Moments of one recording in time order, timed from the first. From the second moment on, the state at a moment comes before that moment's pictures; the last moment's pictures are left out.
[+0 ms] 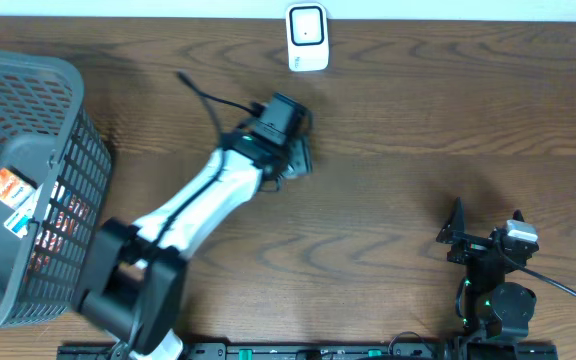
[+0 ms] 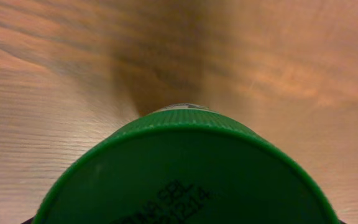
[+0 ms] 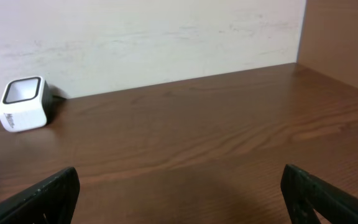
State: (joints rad) left arm -0.56 1.80 1.24 -0.58 -0.01 -0.64; right arm -0.07 0.02 0.01 -0.06 0.12 0.12
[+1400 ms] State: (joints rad) left arm -0.27 0.88 1.27 -0.74 -0.57 -0.34; right arm -0.07 0.02 0.01 -0.06 0.12 0.12
